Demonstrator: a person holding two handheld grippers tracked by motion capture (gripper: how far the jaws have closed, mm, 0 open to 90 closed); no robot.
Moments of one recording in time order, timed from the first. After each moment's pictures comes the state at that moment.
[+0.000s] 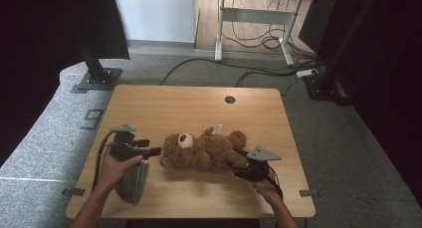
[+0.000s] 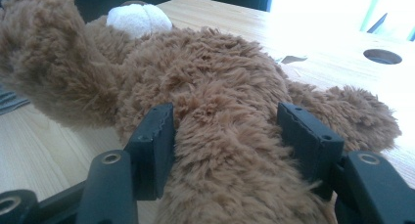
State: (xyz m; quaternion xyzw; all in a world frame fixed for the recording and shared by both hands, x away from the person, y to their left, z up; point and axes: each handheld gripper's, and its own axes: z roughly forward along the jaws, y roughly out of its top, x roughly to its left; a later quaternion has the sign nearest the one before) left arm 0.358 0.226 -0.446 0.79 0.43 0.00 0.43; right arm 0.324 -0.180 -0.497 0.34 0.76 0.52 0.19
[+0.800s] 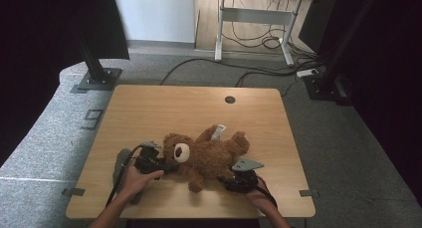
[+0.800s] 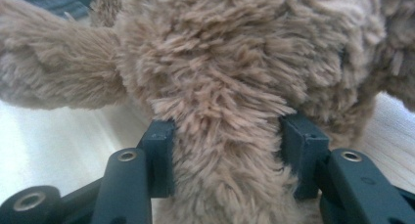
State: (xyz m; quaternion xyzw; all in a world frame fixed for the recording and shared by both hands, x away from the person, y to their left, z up) left arm 0.357 0.193 -0.511 0.82 0.44 -0.03 0.38; right arm 0.308 -0.151 -0.530 0.32 0.82 0.45 0.14
